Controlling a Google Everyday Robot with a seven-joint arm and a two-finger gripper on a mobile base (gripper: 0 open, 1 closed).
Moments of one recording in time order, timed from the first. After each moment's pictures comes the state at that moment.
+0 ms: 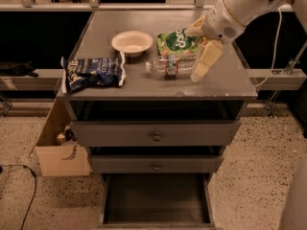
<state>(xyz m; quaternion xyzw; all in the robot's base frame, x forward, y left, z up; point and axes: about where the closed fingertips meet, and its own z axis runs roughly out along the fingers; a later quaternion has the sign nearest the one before) 0.630 -0.103 0.914 -0.69 0.66 0.14 0.27</state>
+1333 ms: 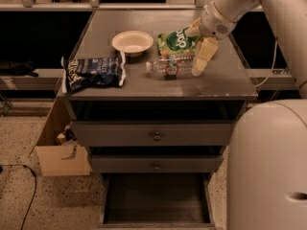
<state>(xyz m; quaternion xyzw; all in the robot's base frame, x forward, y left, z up) 0.690 -0.123 0.882 -0.69 0.67 0.11 0.23</state>
